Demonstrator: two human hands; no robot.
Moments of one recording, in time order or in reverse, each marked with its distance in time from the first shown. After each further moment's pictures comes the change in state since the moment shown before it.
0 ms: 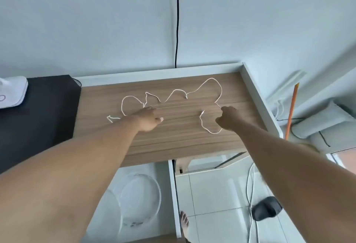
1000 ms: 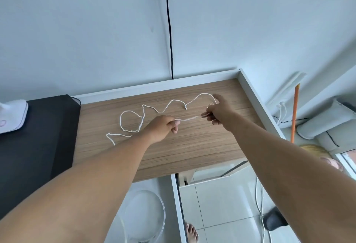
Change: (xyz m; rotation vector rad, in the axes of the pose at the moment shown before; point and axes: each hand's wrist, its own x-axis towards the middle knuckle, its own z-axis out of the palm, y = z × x) left_hand 0.006 0.046 -0.007 -0.526 0.174 0.257; right_hand 0.003 -0.043 -0.050 1.137 -0.121 0.132
